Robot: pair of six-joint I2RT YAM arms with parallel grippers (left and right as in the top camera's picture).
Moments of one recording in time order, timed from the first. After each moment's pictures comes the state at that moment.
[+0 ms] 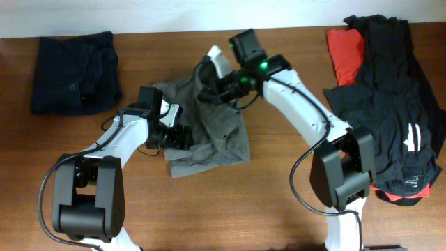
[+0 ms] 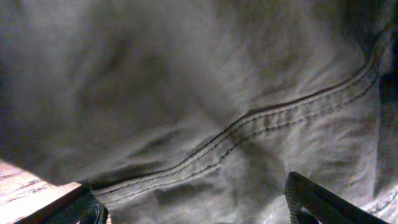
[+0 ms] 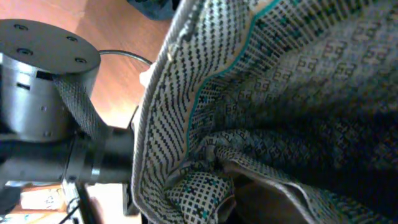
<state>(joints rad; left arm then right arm) -0.14 1.87 1.12 -0.64 0.30 0.00 0.45 2.11 1.84 -0.73 -0.69 0.13</state>
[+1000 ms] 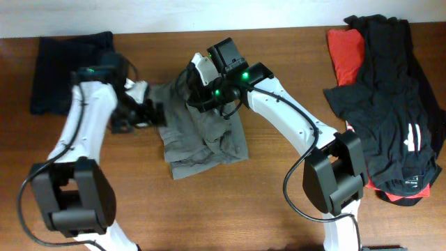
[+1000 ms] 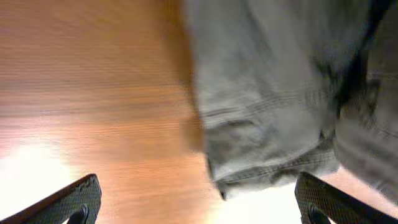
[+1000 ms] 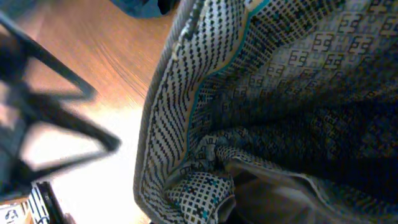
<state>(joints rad) 0.05 1.90 1.65 -1.25 0.20 -0.03 0.54 2.11 1.84 -0.70 -0.53 0.17</state>
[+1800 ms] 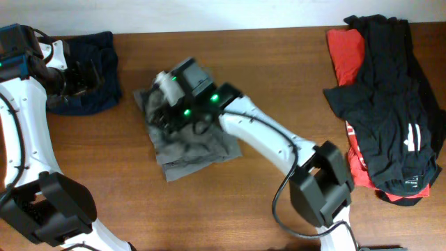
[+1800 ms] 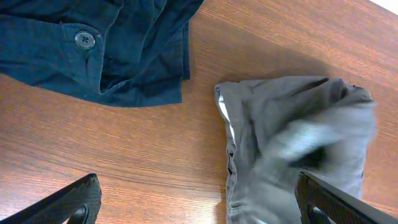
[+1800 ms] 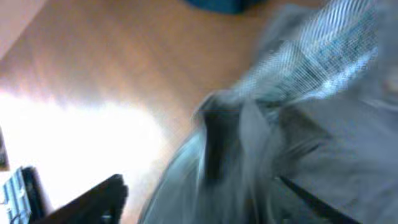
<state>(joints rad) 0.34 1.90 1.91 -1.16 0.26 -0.03 0.74 2.11 1.84 -0.60 -0.41 0.13</state>
